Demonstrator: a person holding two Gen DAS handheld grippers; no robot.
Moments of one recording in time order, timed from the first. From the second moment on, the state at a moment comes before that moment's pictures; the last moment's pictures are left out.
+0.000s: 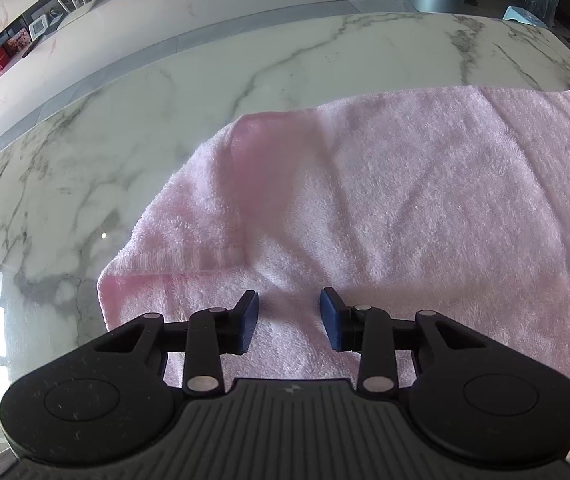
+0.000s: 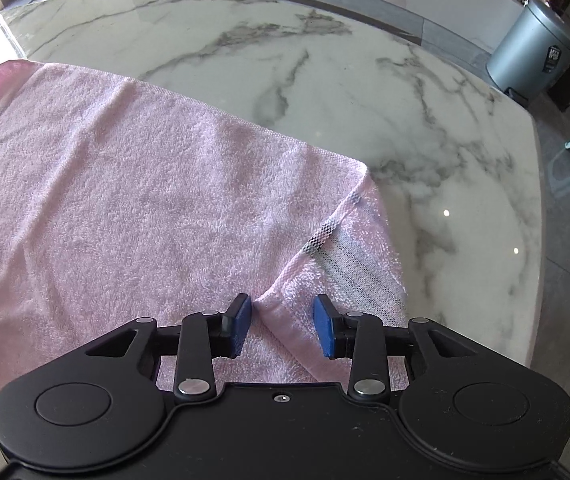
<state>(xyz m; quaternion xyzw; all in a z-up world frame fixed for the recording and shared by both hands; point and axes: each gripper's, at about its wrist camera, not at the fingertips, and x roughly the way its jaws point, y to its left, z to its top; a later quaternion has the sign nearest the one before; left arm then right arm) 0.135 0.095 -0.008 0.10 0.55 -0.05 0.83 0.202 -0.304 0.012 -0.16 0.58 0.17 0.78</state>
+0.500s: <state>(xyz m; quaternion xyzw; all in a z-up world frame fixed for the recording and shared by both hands) 0.138 0.094 -0.005 0.09 0.55 -0.05 0.83 0.230 -0.354 0.045 -0.22 0.53 0.03 0.82</state>
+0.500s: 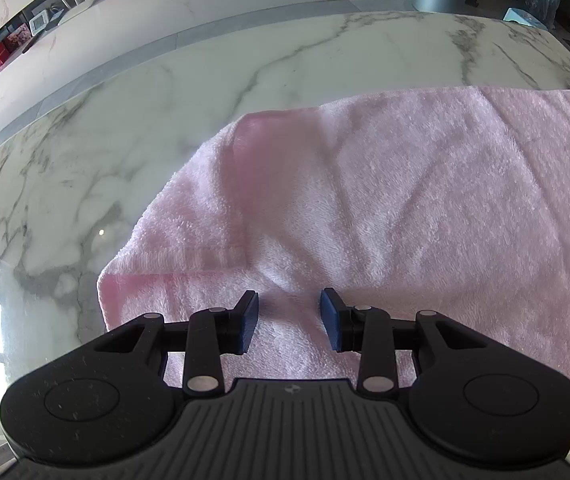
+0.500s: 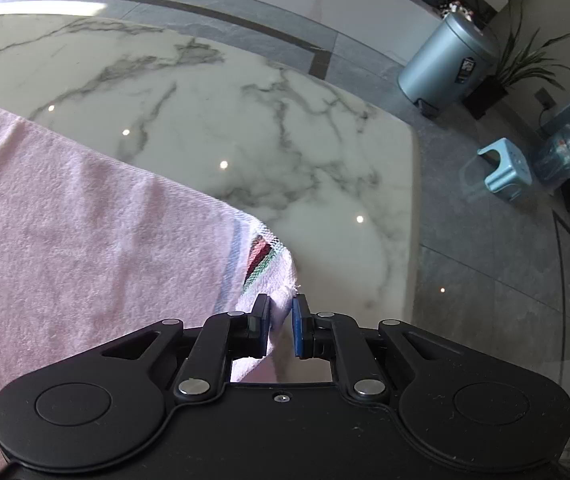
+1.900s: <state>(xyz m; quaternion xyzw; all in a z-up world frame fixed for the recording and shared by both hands) 0.041 0.028 -0.006 0.05 0.53 -0.06 0.84 0.018 -0.260 -0.008 -0.12 0.53 0.17 0.82</state>
